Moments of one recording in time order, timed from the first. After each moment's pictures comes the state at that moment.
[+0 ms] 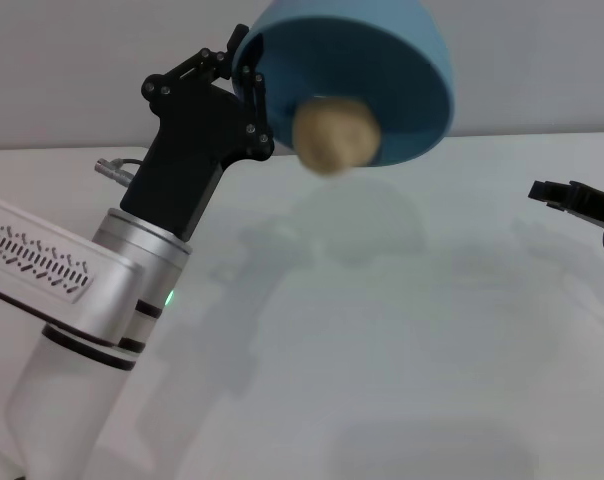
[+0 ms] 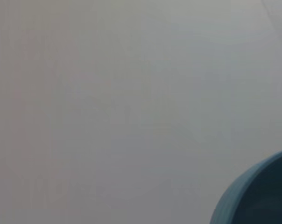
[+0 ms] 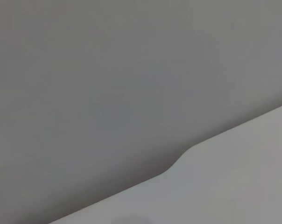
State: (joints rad) left arm -0.39 -2.08 2.48 0.71 -0.77 1.26 0.34; right arm 0.37 2.08 2.09 0.85 -1.87 0.80 -0.81
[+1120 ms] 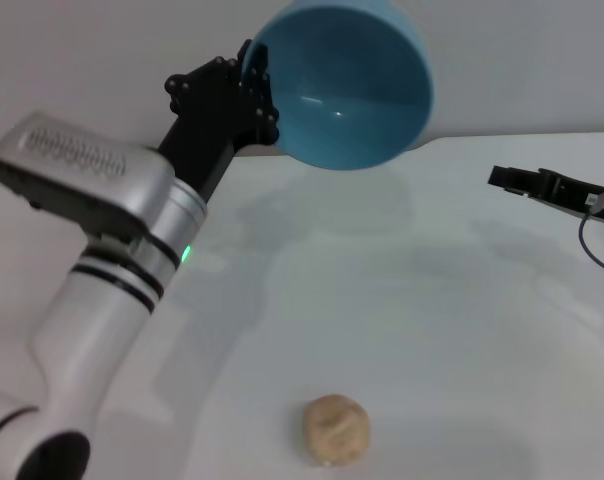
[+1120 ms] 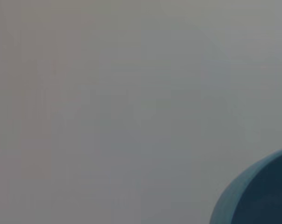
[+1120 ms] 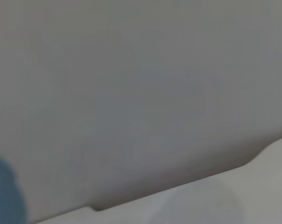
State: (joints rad) left arm -0.42 -2.06 2.36 0.84 -0.87 0.86 0.34; right arm 0.38 2.07 2.09 0.85 -1.73 0.97 -0.93
